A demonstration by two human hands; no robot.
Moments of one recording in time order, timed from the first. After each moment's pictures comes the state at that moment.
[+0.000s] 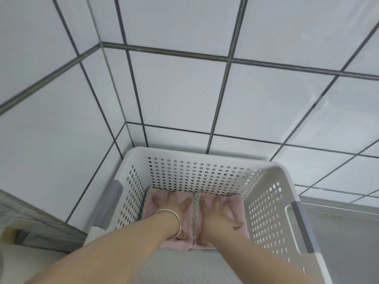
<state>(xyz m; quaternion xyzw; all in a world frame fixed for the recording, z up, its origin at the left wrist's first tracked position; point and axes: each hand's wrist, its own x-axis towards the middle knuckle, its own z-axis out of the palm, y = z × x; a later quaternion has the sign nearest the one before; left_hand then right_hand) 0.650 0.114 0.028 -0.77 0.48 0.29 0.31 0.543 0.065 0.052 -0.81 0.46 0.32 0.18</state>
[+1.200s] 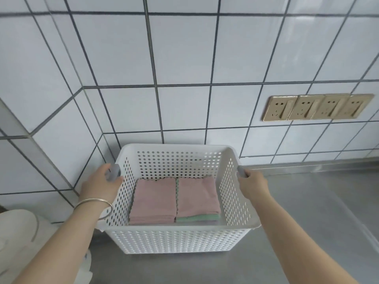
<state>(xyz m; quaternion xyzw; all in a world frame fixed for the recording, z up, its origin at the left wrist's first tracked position) 0.639 0.239 0.193 -0.90 0.33 0.09 -0.28 0.344 0.065 0.155 -0.62 0.66 -0.24 0.36</state>
